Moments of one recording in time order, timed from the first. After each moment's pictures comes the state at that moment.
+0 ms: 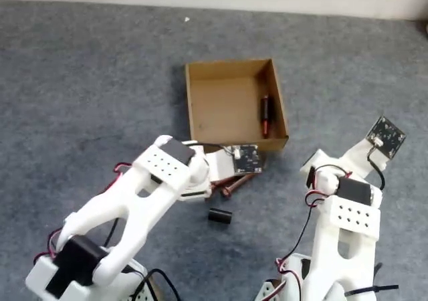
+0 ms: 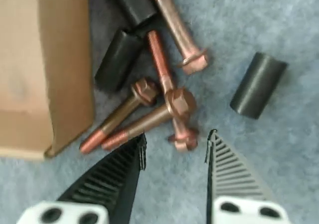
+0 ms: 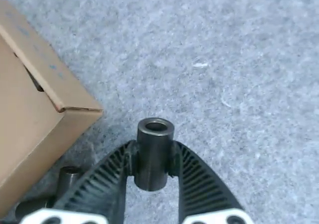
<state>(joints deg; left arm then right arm) 26.5 -11.9 39.6 59.2 -45.1 10.4 -47.0 57.5 55.0 -23.3</state>
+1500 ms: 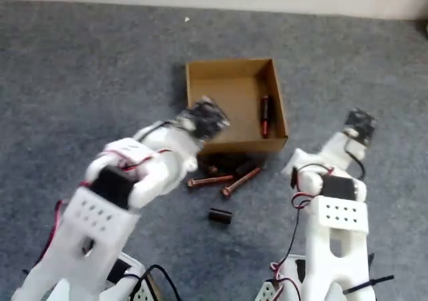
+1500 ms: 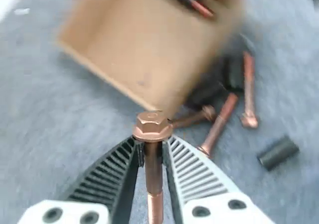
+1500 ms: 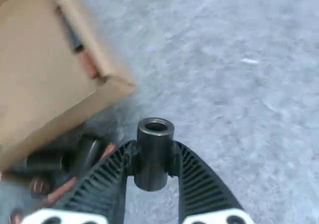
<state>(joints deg) 20.9 -47.8 39.3 65.8 -18.0 -0.3 -47.0 57.5 55.0 -18.0</state>
